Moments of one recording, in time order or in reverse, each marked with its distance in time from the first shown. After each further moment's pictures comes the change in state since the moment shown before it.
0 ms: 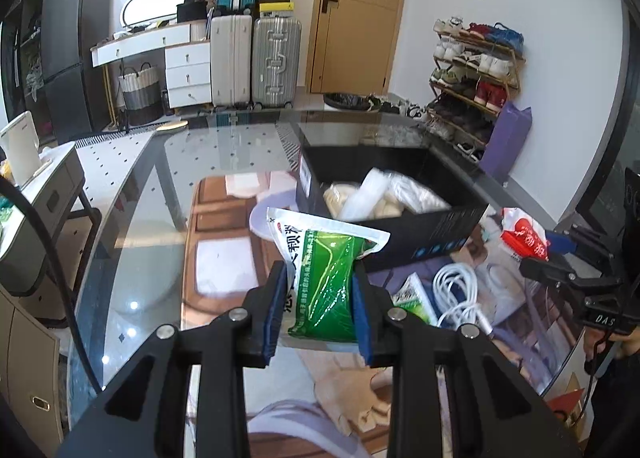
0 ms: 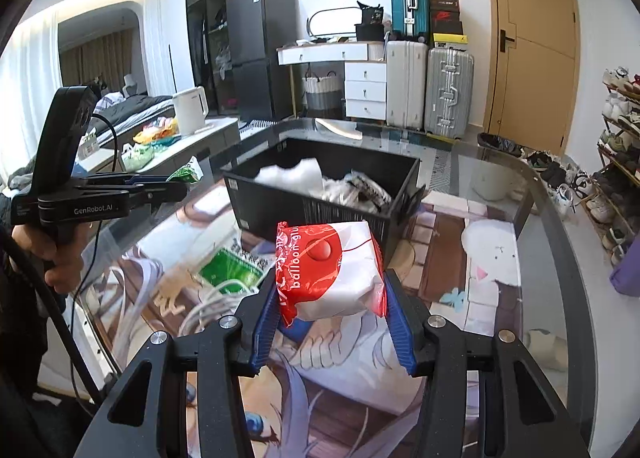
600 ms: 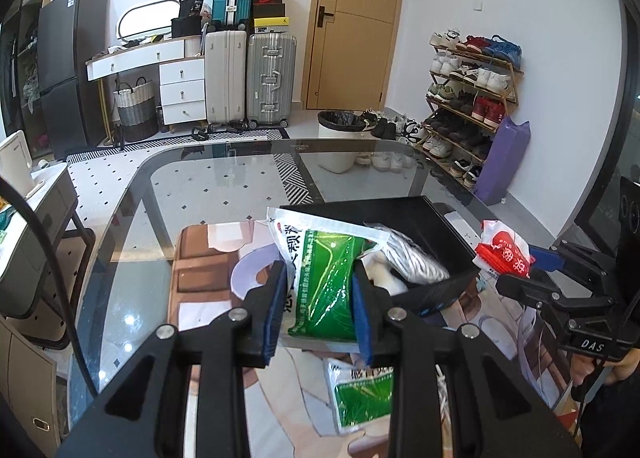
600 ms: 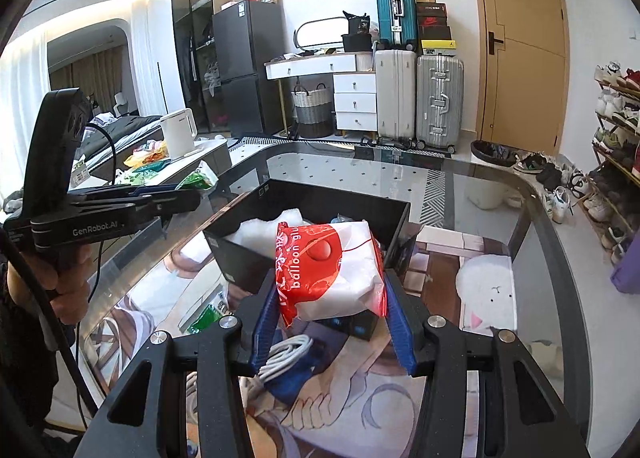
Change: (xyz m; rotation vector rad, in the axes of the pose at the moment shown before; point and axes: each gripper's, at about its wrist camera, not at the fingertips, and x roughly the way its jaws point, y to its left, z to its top) left arm 0.022 -0.011 0.047 0.002 -0.038 -0.010; right arm 0.015 -0.016 0.043 0.042 -0.030 -0.014
